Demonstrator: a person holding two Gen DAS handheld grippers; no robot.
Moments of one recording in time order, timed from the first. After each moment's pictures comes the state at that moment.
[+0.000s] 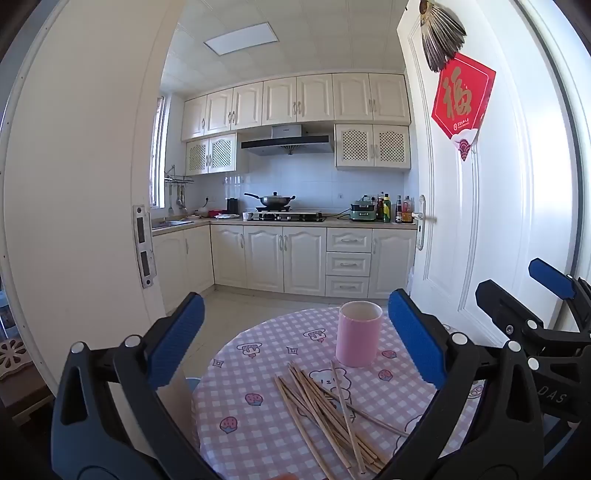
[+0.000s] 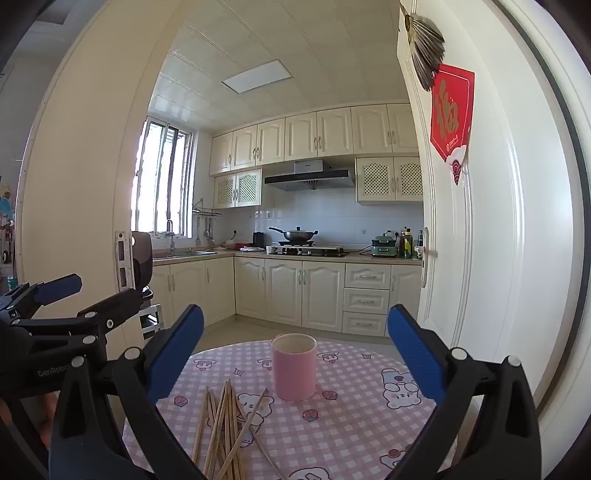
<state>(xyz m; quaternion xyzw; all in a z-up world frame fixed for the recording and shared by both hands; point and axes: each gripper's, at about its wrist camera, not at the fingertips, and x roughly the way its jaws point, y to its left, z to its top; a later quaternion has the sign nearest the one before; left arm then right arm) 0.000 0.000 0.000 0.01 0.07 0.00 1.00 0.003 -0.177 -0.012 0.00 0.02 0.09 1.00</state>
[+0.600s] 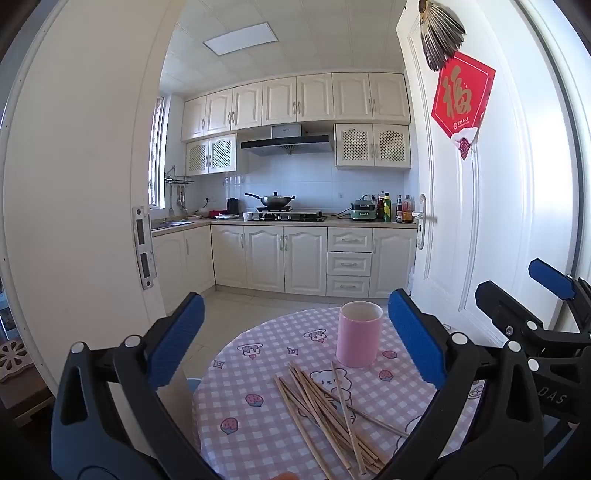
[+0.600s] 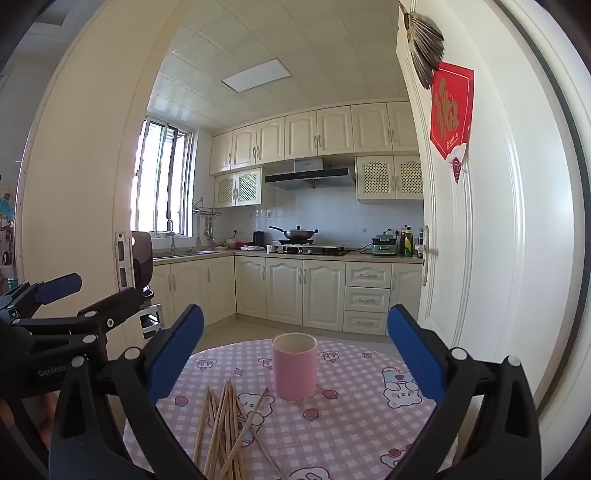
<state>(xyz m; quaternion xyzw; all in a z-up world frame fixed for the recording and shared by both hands) 0.004 0.000 -0.003 0.01 0.07 0.00 1.00 0.003 -0.175 -0.012 0.00 0.02 0.09 1.00</state>
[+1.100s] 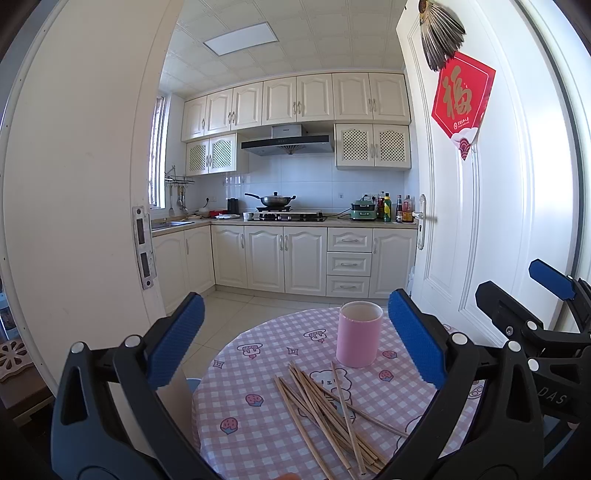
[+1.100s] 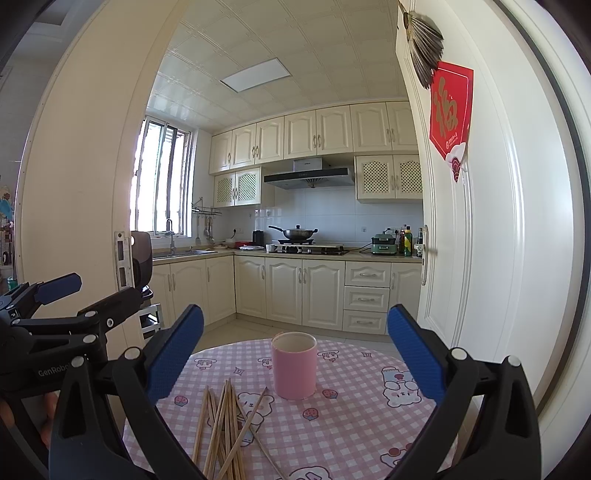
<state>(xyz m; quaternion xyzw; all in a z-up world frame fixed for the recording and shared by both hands) 0.005 0.001 -0.002 0.01 0.07 0.00 1.00 0.003 -0.175 -0.012 0.00 0.03 0.09 1.00</state>
